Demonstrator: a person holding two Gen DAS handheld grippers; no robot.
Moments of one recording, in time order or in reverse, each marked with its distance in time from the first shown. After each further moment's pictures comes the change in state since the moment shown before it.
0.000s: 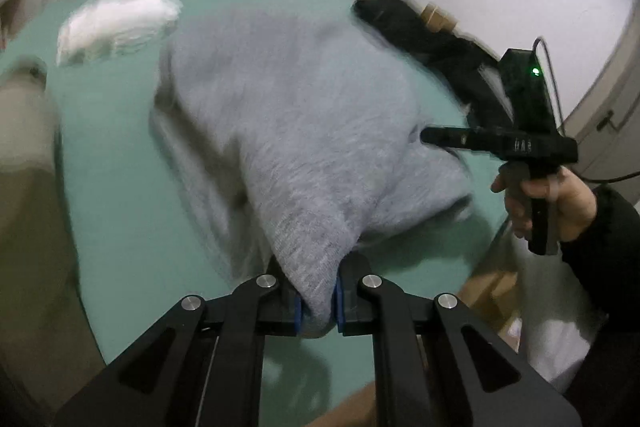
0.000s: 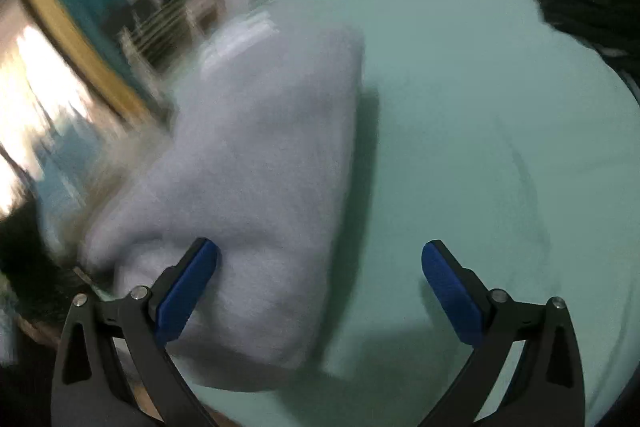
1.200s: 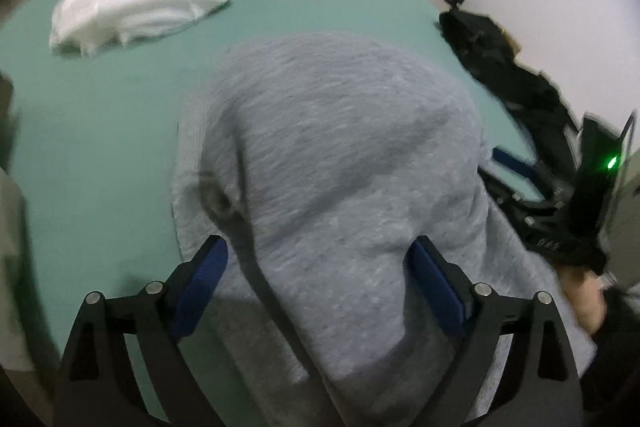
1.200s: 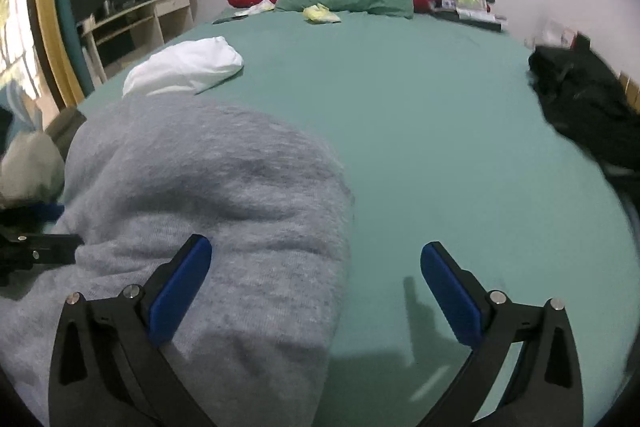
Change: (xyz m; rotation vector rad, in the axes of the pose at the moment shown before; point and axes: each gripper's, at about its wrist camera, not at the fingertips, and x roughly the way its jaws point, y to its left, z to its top) left arm 0.076 0.106 0.120 -0.188 -0.005 0.066; right arm 0.075 -0.004 0.082 -0.125 -0.220 -0.248
